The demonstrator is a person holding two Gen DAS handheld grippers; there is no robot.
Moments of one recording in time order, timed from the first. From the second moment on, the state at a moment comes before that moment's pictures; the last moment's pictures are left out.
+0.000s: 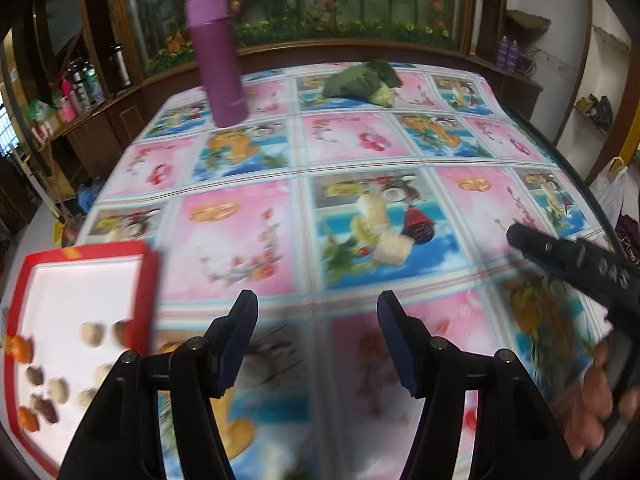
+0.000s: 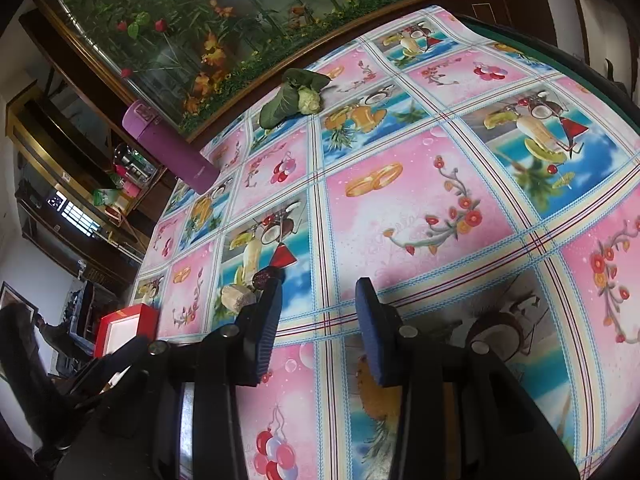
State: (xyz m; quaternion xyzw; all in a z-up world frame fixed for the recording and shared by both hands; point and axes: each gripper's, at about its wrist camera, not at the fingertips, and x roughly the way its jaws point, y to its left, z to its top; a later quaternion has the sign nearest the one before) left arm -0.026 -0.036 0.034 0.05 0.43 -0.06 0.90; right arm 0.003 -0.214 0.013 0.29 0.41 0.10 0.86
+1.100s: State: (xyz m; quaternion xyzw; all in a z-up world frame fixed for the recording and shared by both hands) left arm 0.000 -0.002 0.012 0.02 0.43 -0.06 0.90; right arm 0.051 -0.128 0.004 0.12 0.44 0.12 0.88
